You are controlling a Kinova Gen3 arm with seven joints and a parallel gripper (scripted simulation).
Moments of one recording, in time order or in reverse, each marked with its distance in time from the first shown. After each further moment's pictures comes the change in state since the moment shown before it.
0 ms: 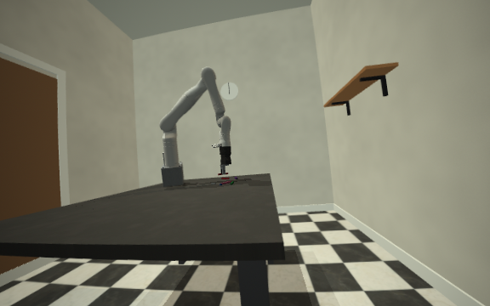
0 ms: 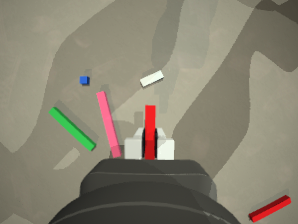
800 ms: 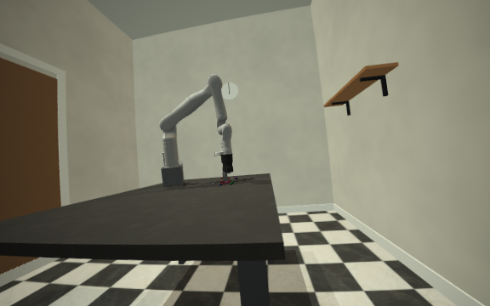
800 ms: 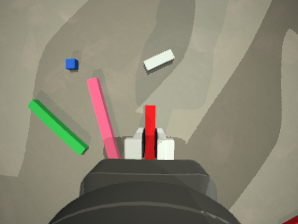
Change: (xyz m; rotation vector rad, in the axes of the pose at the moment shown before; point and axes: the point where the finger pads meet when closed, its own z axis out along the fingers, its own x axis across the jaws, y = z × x) arm -0.008 0.010 0.052 -0.029 -0.012 0.009
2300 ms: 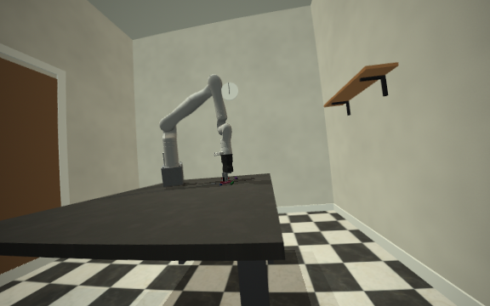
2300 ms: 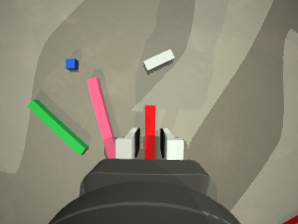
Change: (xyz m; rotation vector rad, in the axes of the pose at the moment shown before) arm 0.000 0.000 0.000 0.000 0.000 0.000
